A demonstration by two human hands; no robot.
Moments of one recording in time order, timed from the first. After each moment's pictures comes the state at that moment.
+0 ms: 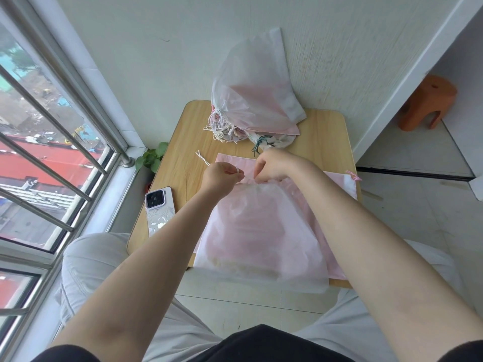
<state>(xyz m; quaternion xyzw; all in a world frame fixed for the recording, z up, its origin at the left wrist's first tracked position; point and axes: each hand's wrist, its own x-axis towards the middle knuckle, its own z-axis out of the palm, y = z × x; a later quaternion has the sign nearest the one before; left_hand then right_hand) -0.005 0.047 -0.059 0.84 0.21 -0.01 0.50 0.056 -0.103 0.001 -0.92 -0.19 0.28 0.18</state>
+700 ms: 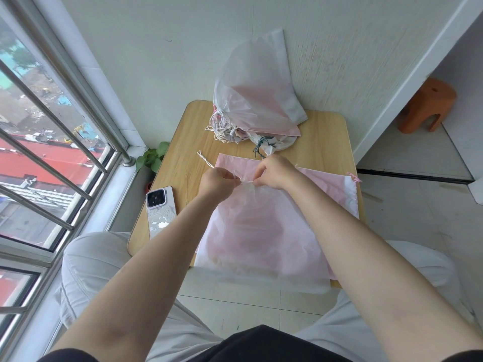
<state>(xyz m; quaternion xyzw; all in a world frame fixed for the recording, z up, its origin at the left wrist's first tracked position) -0.011 0.053 -0.064 0.85 0.26 -0.05 0.45 0.047 -0.103 -0.027 -0.94 -0.17 0.20 0.21</state>
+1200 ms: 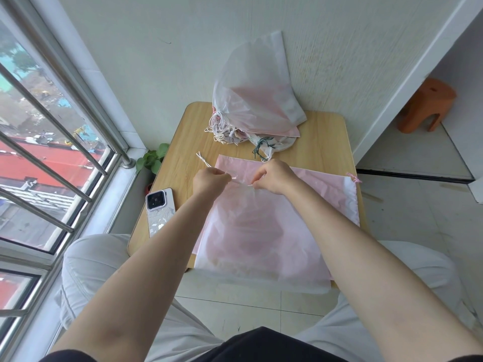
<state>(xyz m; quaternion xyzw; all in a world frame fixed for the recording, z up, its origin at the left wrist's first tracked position) -0.008 0.063 -0.061 0.80 0.33 -0.02 0.51 0.043 -0.108 -0.040 -0.92 -0.15 0.20 0.29</state>
